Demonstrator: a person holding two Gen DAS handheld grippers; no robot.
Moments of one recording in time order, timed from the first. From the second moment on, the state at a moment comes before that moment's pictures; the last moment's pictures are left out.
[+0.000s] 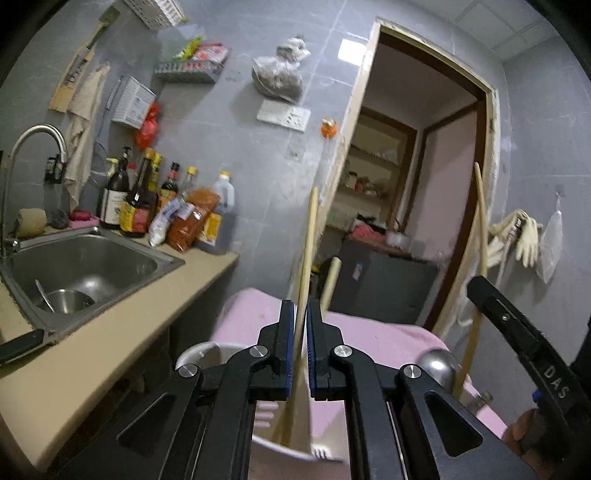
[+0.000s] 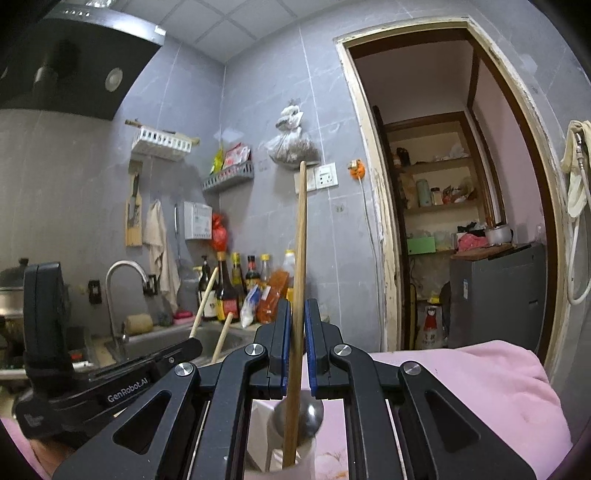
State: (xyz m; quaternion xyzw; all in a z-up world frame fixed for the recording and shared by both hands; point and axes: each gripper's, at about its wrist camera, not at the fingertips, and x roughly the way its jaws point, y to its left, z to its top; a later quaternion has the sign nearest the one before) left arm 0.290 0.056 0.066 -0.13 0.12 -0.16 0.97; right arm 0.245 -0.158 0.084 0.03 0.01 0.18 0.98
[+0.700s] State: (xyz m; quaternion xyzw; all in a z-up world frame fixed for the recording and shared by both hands) left arm 0.252 0.052 0.111 -0.13 0.11 -0.15 0.97; right arm 0.216 -0.184 0.115 0.06 0.00 0.17 0.98
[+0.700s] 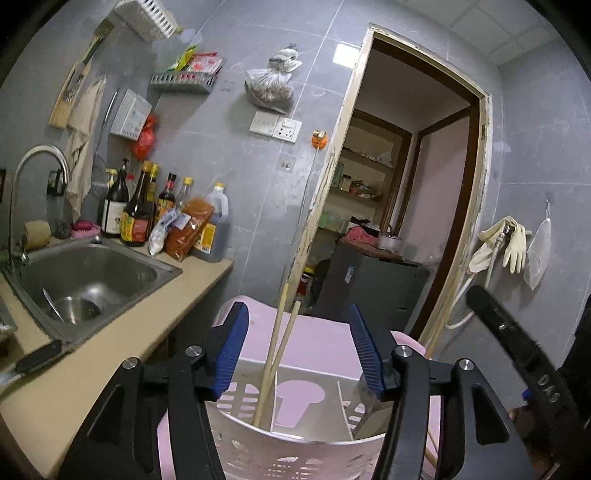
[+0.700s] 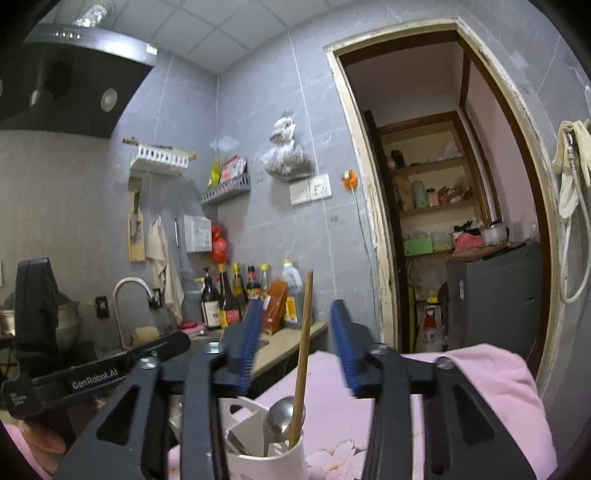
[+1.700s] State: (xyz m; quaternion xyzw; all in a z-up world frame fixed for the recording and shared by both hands) left arm 0.197 -0.070 0.074 0.00 0.15 -0.24 0.96; right arm 0.145 -0.314 0.096 -0.01 0.06 0.04 1.00
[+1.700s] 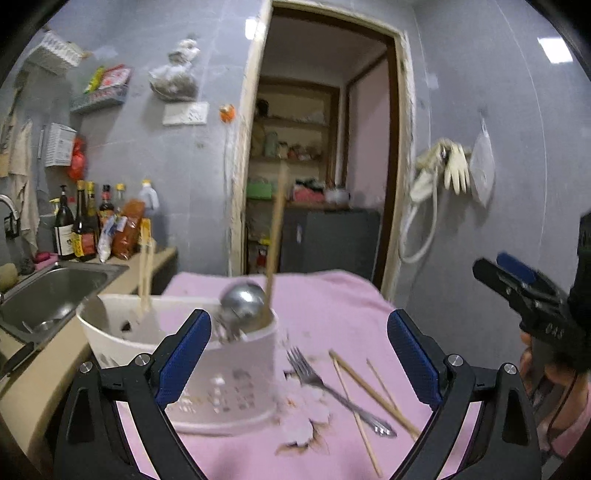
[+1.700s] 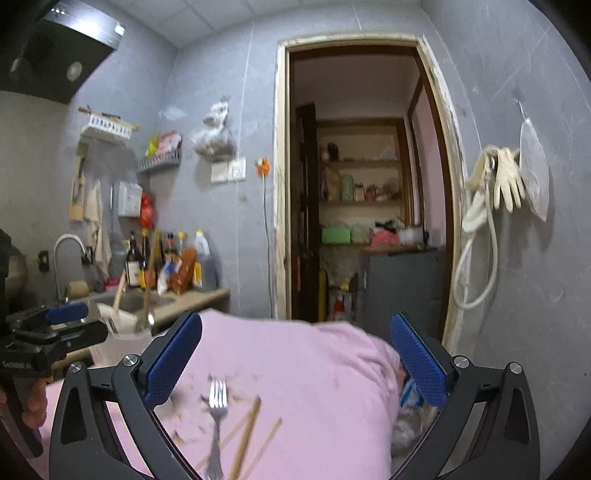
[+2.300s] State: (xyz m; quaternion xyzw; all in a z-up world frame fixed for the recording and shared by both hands) left arm 0.242 -0.122 0.002 0.05 0.37 -0.30 0.88; right arm 0.199 -0.334 0.032 0.02 0.27 0.09 0.96
